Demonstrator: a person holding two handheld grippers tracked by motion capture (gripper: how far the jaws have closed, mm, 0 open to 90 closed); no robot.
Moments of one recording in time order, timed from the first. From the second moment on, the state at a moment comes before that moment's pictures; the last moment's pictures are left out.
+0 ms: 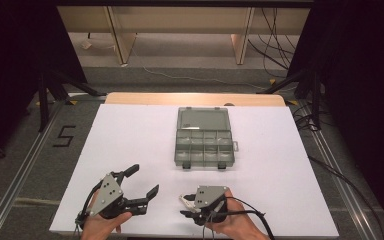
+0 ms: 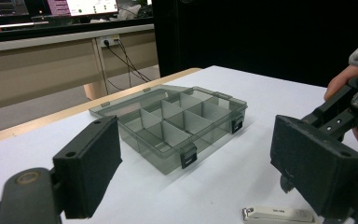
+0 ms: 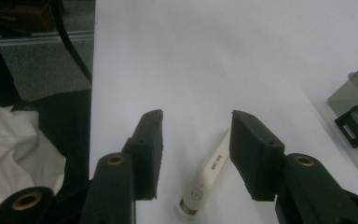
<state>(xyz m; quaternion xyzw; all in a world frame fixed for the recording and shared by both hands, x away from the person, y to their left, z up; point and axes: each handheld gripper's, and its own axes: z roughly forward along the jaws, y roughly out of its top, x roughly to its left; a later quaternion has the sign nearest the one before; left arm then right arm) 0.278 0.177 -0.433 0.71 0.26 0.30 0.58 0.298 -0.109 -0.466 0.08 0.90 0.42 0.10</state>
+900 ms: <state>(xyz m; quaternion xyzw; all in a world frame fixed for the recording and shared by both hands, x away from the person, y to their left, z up) 0.277 0.176 -0.432 0.71 0.26 0.30 0.58 0.305 -0.098 -0.482 0.03 0.94 0.33 0.08</state>
